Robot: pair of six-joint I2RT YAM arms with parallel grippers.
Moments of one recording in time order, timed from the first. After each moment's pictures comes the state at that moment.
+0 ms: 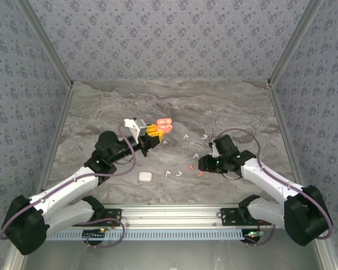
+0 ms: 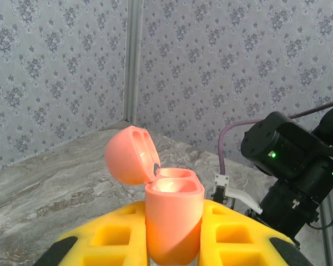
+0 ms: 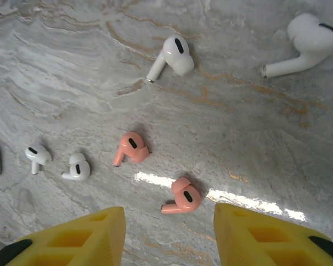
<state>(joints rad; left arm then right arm) -0.69 0.98 0.55 0.49 0.39 -0.16 0.50 1.12 0.56 -0.52 -0.26 0.55</state>
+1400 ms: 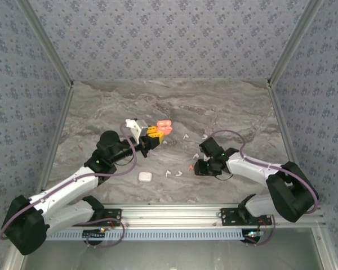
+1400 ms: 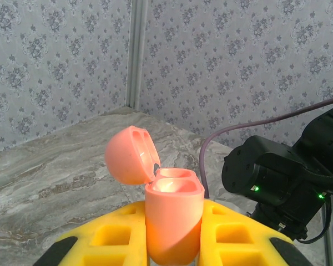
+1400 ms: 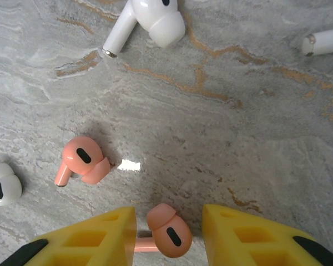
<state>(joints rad) -0.69 0.98 0.55 0.43 0.38 -0.16 0.63 1.35 0.60 -0.48 -0.13 0.57</state>
